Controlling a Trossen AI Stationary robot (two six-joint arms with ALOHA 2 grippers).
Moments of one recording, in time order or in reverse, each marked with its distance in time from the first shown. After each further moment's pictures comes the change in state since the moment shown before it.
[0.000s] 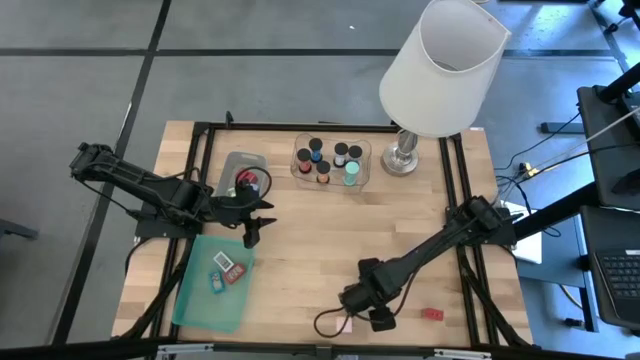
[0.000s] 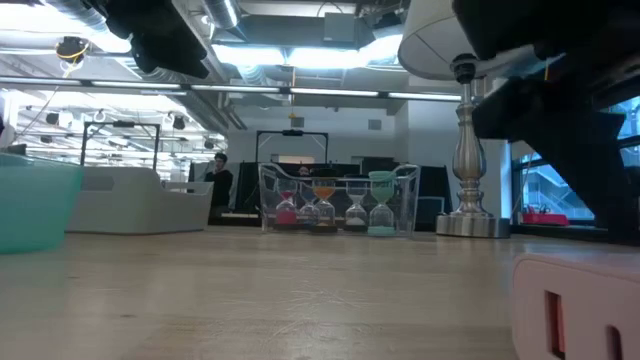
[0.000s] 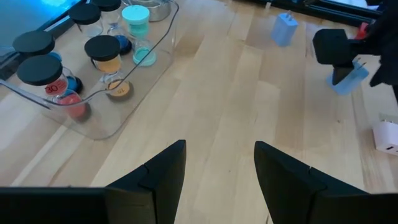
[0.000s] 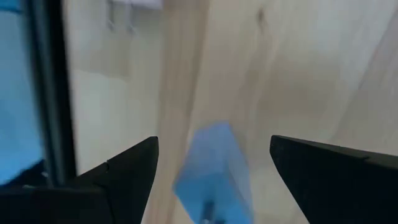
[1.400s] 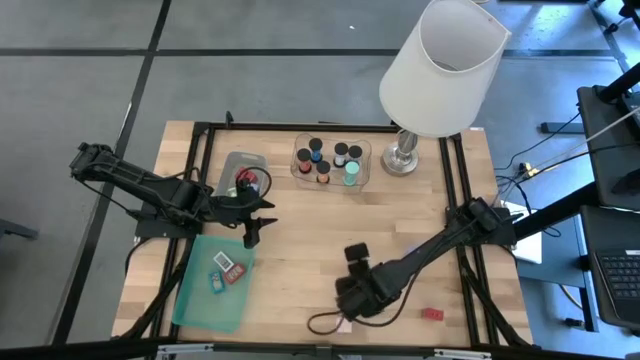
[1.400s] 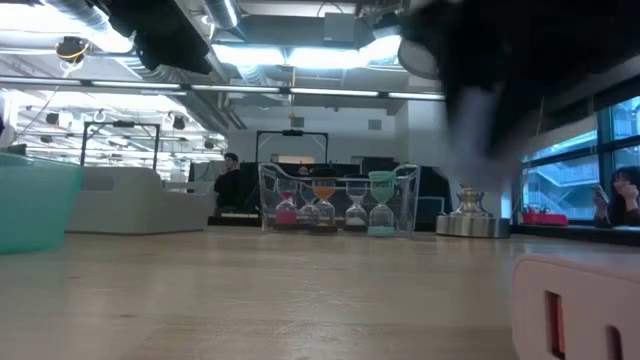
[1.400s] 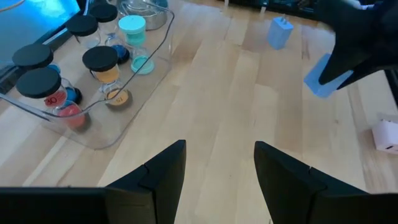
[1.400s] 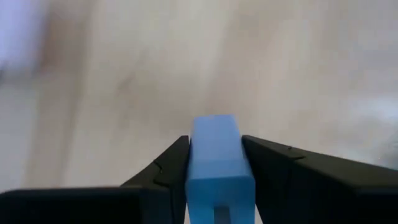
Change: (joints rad) left arm 0.000 0.000 0.000 0.024 -0.001 0.045; right arm 0.002 0.016 0.148 -0.119 0.495 -0.129
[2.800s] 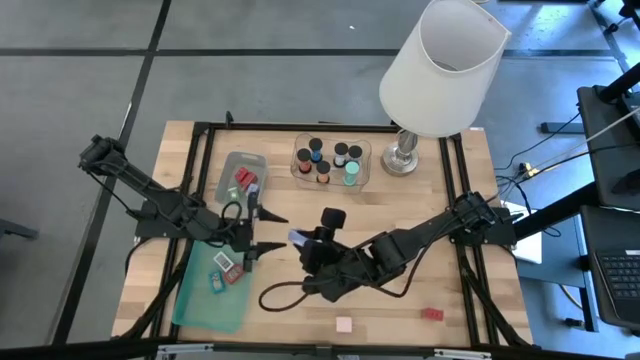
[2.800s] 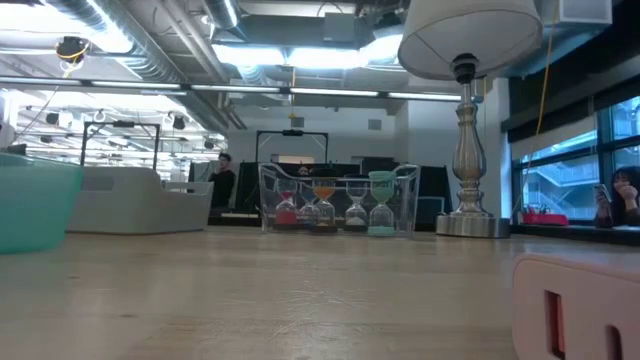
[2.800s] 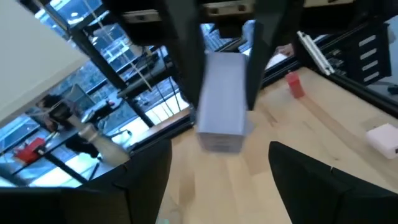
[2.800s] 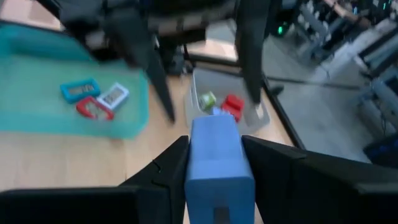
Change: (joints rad) left arm -0.212 0.075 0.000 0.539 -0.113 0.854; right arm -0.097 0.000 0.460 0.269 0.515 -0.103
